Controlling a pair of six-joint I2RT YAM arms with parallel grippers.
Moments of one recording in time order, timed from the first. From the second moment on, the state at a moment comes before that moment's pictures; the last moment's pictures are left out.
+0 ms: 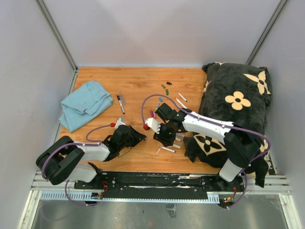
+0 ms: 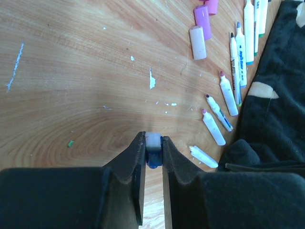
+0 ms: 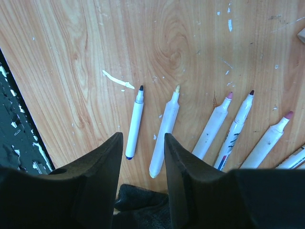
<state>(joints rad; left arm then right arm) -0.70 1.34 0.24 0.53 -0.12 -1.22 0.86 1.66 1.14 -0.72 -0.30 -0.50</state>
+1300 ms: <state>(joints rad) -0.59 0.98 0.34 0.29 -0.34 -0.65 0.79 1.53 1.14 -0.73 -0.37 -0.52</state>
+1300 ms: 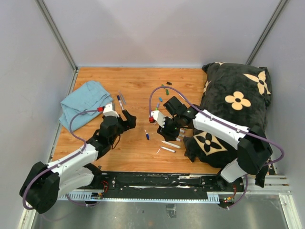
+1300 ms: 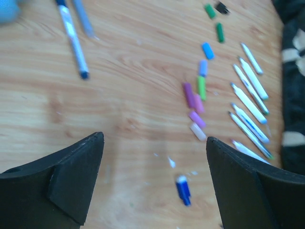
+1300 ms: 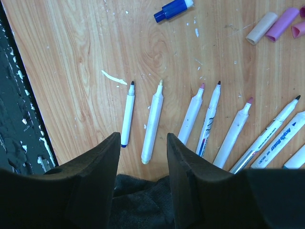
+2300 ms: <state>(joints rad) -0.30 1.84 1.04 -0.06 -0.36 -0.48 0.78 1.53 1.14 -0.74 -0.39 -0.53</state>
